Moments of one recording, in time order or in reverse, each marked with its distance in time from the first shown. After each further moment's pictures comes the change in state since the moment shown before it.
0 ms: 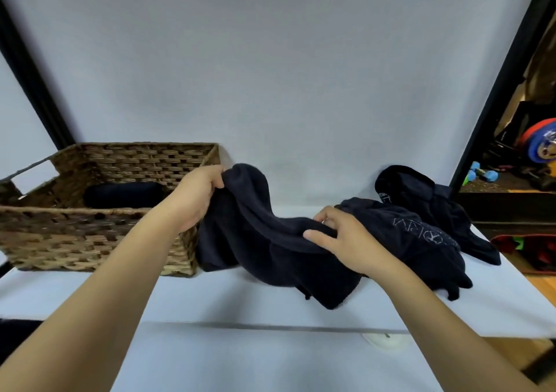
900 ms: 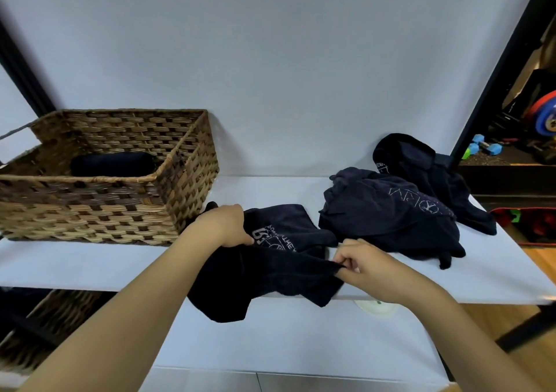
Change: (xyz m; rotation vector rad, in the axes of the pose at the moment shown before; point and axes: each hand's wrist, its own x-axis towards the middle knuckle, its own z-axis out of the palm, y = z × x) left_hand -0.001 -0.086 0.047 1.518 -0.217 -0.318; right_hand -0.070 0.067 -0.004 -0.369 -0.263 0.035
